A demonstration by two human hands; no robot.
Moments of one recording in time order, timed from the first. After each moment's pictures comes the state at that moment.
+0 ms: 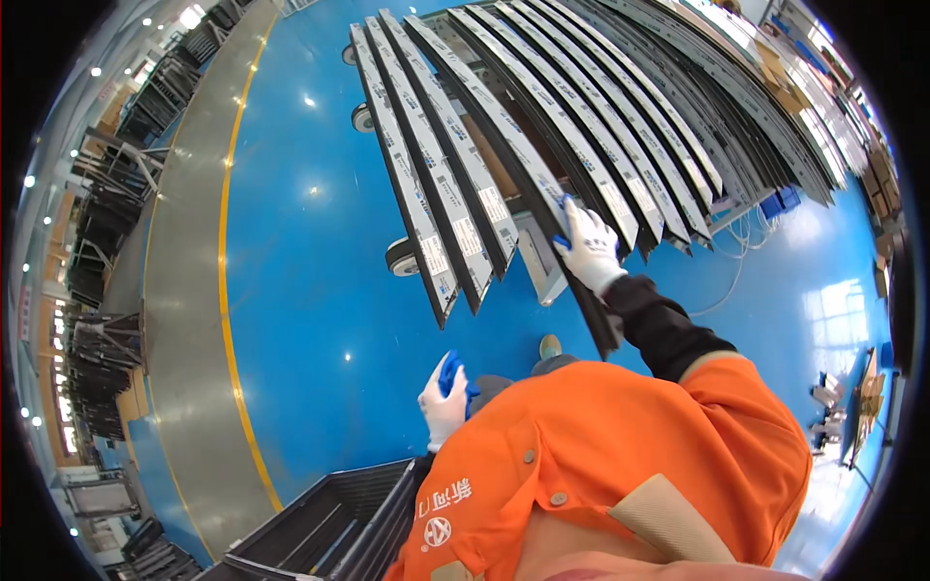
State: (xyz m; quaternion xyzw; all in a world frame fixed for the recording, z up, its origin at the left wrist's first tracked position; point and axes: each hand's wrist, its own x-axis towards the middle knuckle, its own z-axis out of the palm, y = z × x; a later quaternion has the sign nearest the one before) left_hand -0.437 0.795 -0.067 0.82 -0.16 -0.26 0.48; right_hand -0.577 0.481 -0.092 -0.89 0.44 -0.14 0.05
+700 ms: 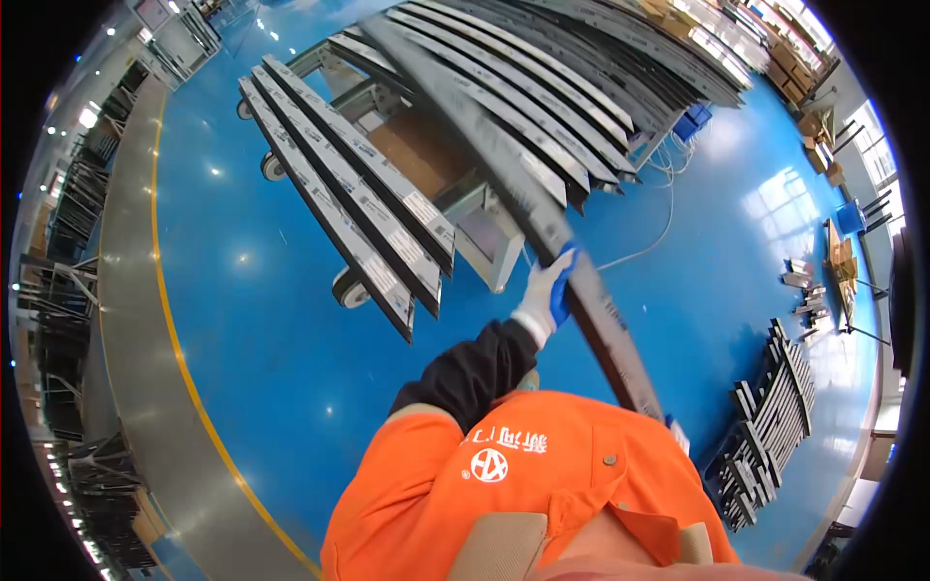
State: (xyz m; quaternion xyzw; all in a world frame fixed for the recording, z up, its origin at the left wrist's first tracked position) left_hand -0.544 0.608 -0.071 0.28 -0.19 -0.69 0.64; right_hand -0.842 0.913 -0.094 -0.70 0.69 -0.19 0.03
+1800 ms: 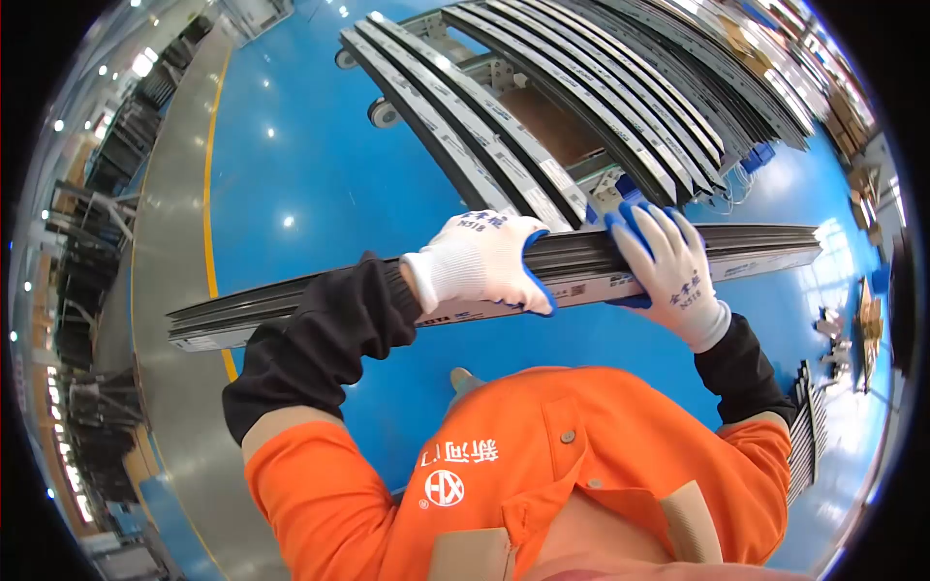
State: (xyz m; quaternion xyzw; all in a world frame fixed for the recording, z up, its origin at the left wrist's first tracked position) left_hand -0.251 0.709 0.144 0.53 -0.80 -0.28 0.05; right_hand -0.520 0.701 0.115 -0.92 0.34 -0.13 -0.16
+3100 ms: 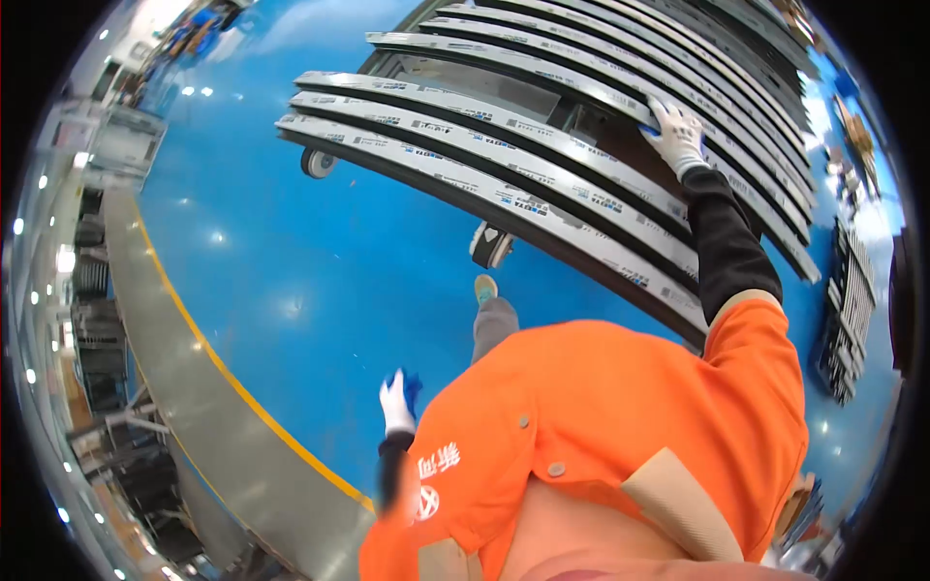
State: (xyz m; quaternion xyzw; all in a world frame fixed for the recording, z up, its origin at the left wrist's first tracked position) left_hand 0.399 0.480 -0.192 0.76 -0.36 -0.45 0.28; right_hand -0.242 0.199 -0.069 -0.63 0.76 -0.02 -0.18
